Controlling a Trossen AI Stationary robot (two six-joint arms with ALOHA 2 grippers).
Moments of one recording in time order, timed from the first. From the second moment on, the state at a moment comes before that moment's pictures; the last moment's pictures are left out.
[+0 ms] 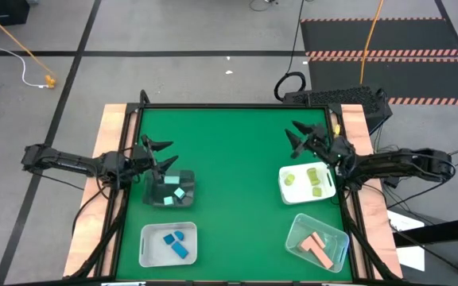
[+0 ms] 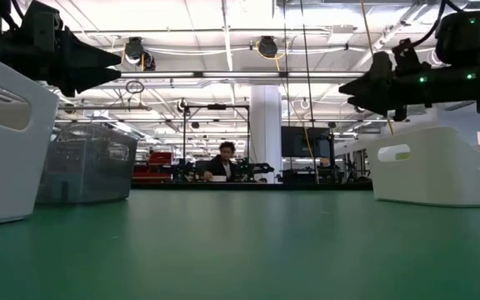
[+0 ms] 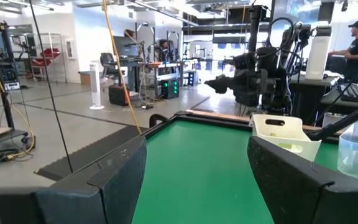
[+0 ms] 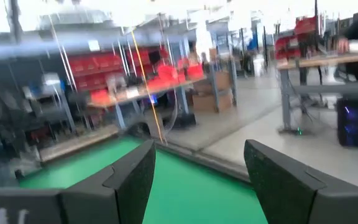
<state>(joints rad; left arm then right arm) -0.12 0.37 0.02 0.47 -0.50 0.05 -0.37 0.96 0.02 1.08 0.31 0.15</state>
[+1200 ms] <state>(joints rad) -0.10 0.30 0.02 0.47 -0.50 0.04 -0.37 0.71 0.02 0.96 0.34 0.16</state>
